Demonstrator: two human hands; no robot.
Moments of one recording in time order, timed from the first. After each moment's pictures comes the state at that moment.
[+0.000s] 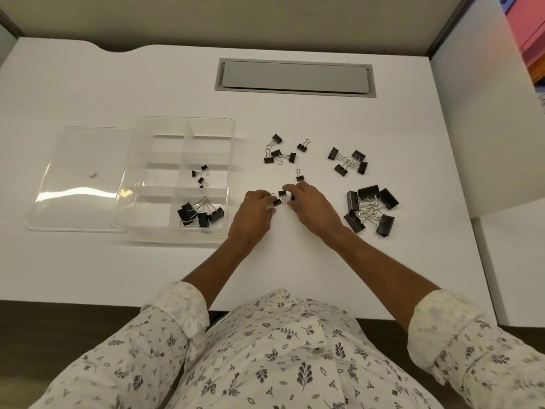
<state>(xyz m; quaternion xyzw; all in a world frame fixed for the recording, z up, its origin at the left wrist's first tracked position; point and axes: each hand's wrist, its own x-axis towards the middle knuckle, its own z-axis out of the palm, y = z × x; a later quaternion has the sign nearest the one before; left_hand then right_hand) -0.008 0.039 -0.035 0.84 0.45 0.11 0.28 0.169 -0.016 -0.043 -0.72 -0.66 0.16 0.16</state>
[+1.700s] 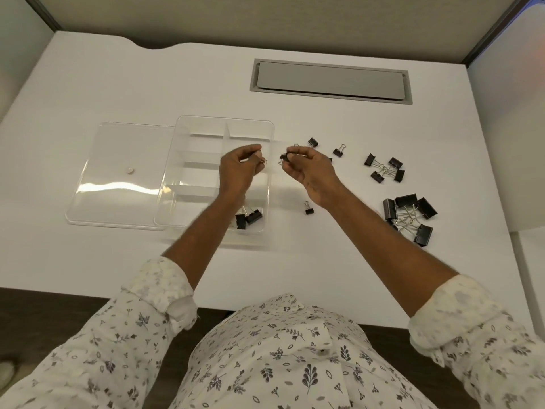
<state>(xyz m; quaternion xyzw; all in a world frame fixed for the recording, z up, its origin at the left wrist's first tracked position) -0.072 0.143 0.033 0.45 0.53 0.39 0.60 0.093 0.084 0.035 -0.53 -0.15 0.59 0.59</state>
